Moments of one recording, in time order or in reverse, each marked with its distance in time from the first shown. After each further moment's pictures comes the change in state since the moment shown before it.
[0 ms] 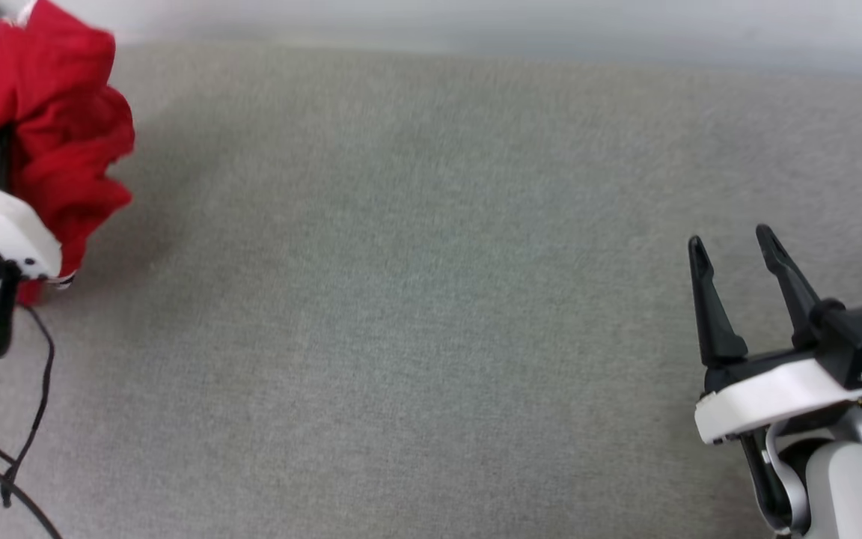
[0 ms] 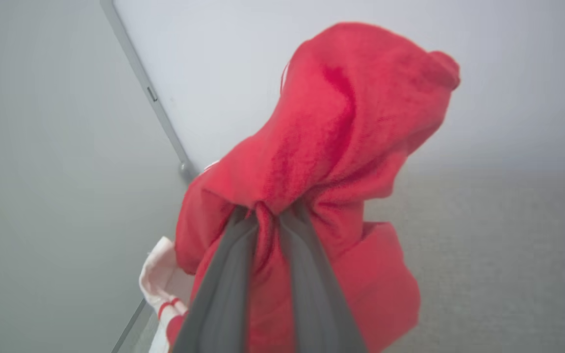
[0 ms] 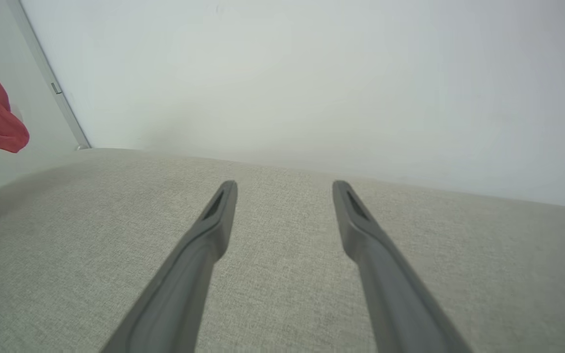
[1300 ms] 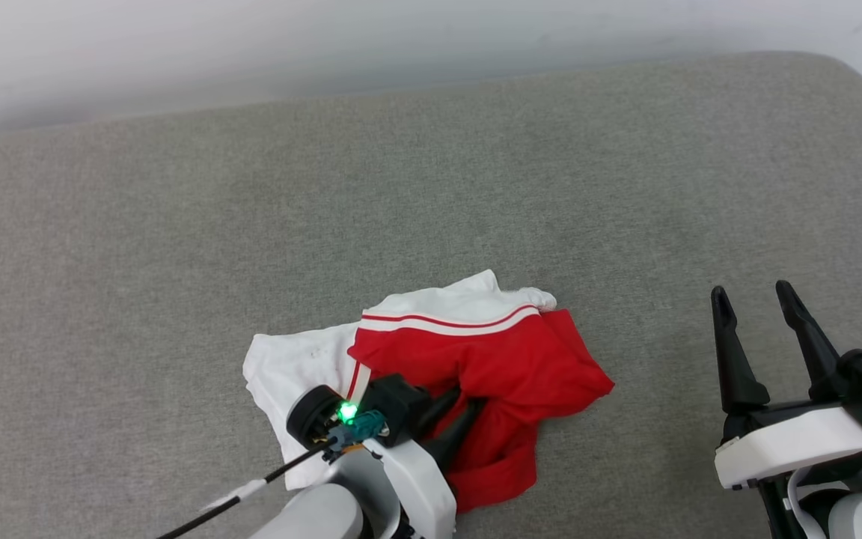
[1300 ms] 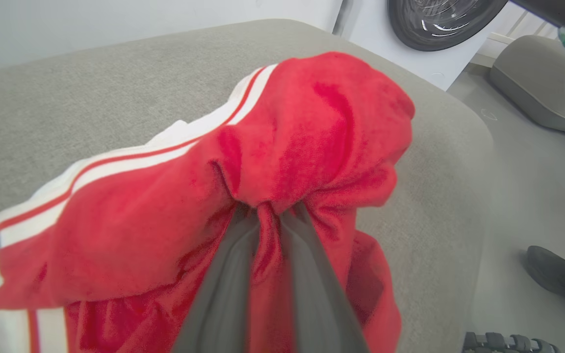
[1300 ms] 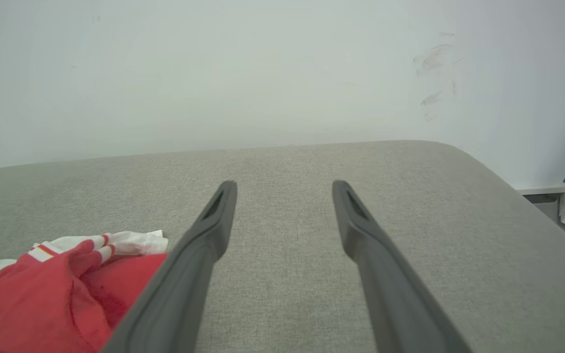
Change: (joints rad) left arm 0.396 -0.357 -0.464 -0.482 0.108 -0.033 0.021; right arm 0.140 0.000 -0.045 -0.055 0.075 0.000 0.016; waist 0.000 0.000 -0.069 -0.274
